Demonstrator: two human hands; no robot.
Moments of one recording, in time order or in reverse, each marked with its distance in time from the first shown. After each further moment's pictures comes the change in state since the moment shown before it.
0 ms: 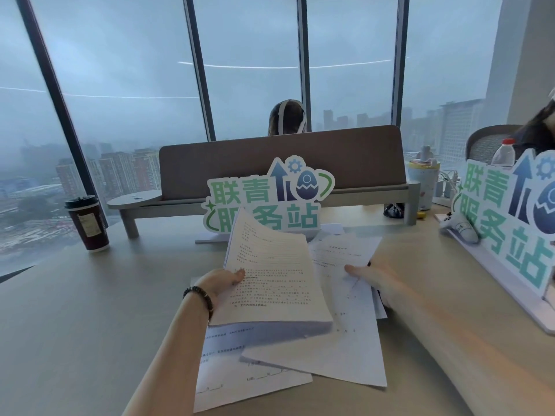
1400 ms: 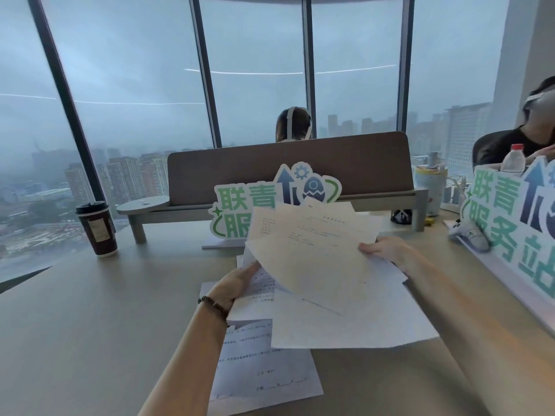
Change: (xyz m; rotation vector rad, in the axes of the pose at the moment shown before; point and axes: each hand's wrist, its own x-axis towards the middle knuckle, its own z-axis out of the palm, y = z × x) left_hand -0.024 0.016 0.024 -0.357 -0.216 0.279; right_hand 0.031 -0.055 -0.030 -0.070 -0.089 -0.027
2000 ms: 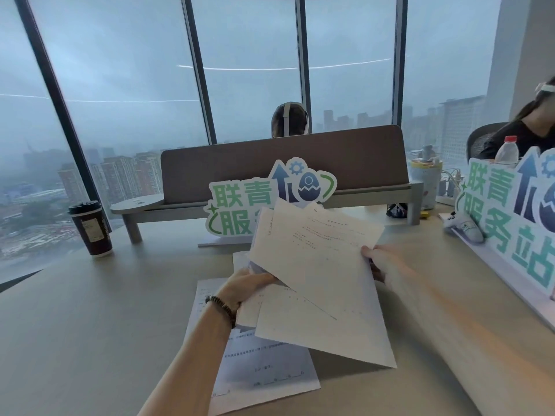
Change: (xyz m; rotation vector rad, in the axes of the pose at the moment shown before) left_hand -0.007 -0.007 0.021 0.179 -0.009 -0.017; right_hand 0.004 0.037 0.027 0.306 0.218 0.042
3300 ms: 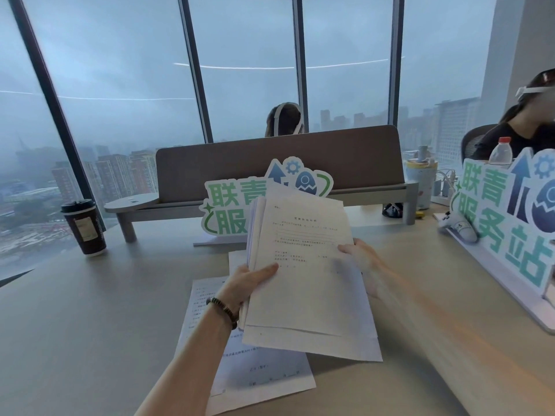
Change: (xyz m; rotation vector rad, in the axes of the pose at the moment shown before) left_hand -0.006 0.004 0.012 -0.091 0.054 0.045; right_hand -0.040 -0.011 0.025 0.001 -0.219 -0.090
